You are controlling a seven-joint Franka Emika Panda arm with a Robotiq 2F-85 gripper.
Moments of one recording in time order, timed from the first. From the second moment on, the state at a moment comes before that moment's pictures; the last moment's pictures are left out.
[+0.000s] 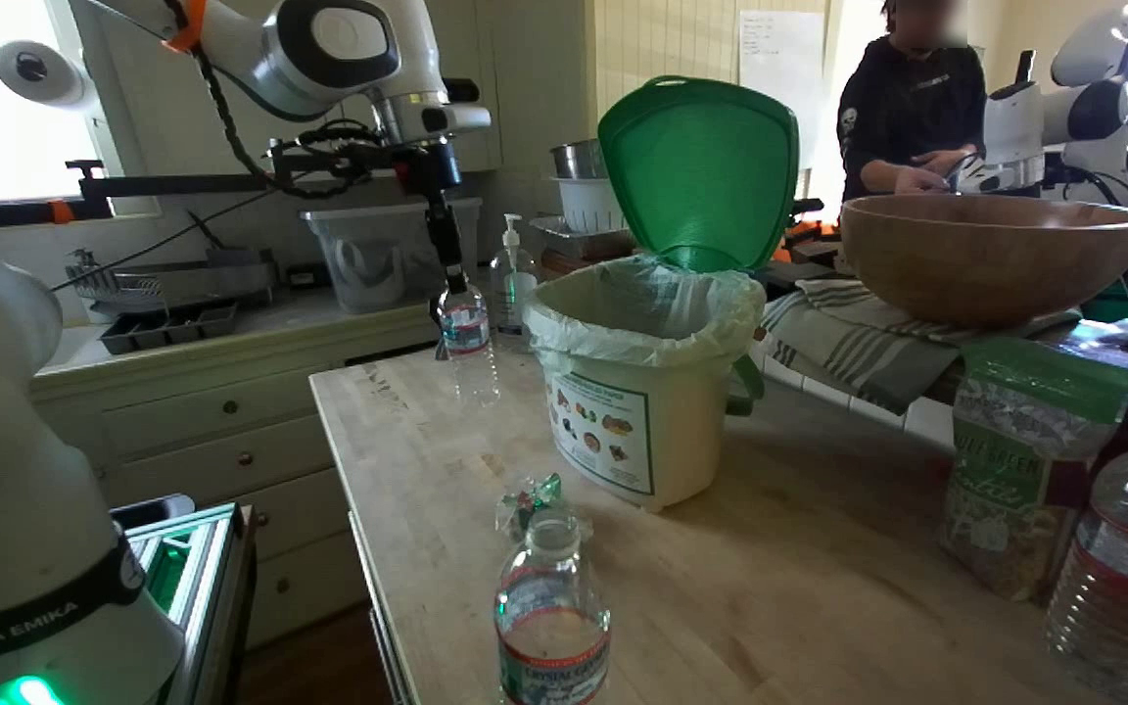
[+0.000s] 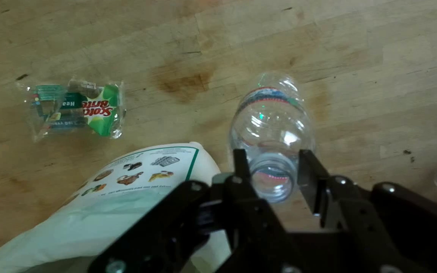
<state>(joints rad) 0.10 -0.46 0.29 -2.46 -0.01 2.12 0.52</state>
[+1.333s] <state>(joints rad) 0.07 -0.68 0.32 -2.38 -0.08 2.11 0.53</state>
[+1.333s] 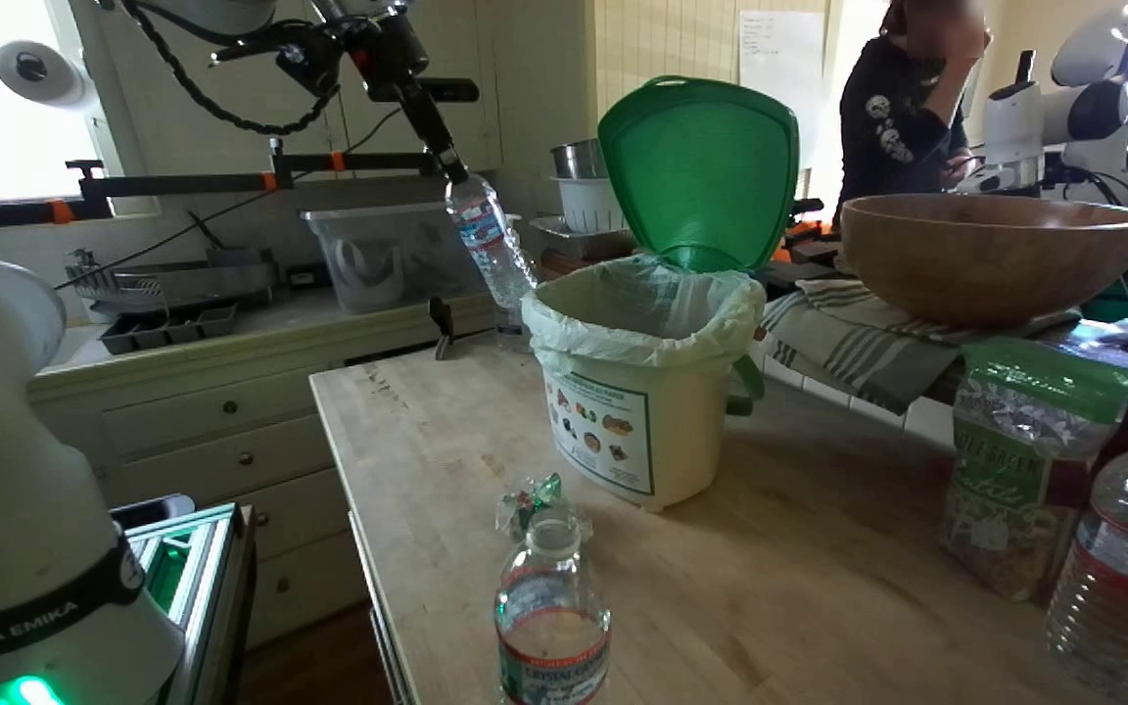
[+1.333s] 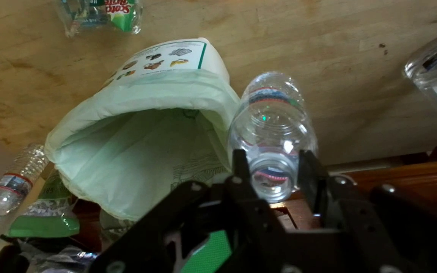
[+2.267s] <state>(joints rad) -0.03 -0.80 0.32 -2.36 -0.10 2.15 0.53</state>
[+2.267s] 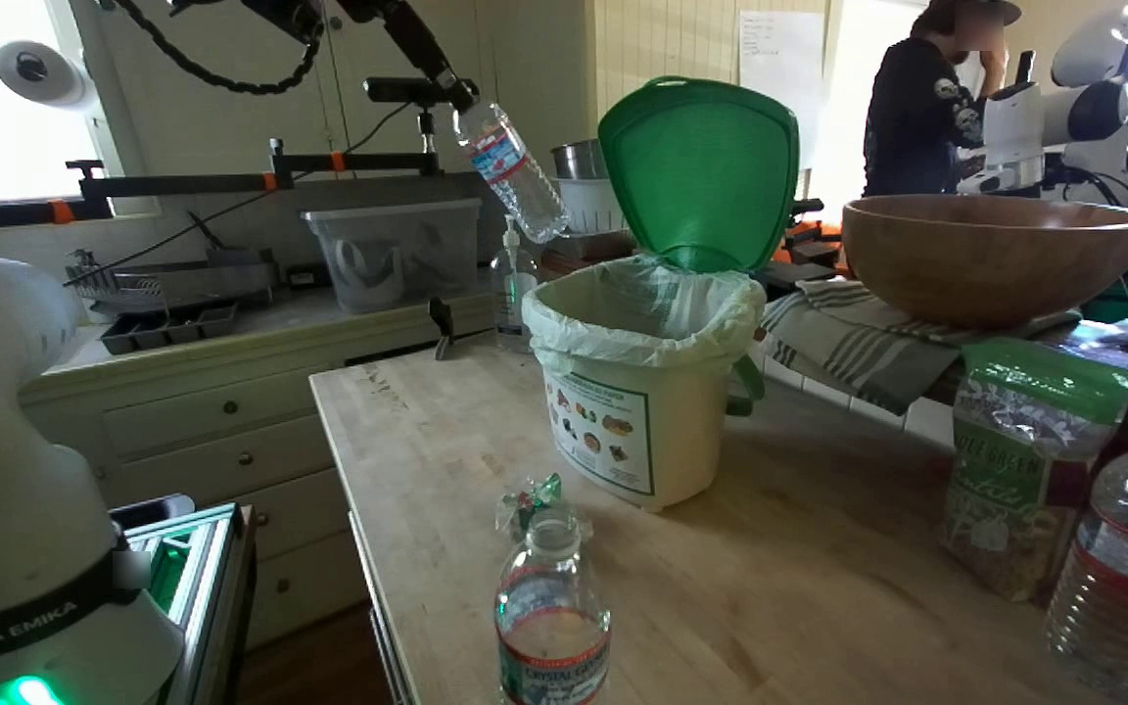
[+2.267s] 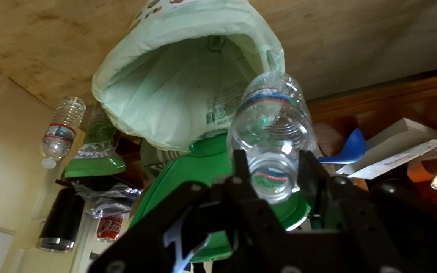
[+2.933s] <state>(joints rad) -0.11 -0.75 0.27 -2.36 -0.10 2.21 0.53</state>
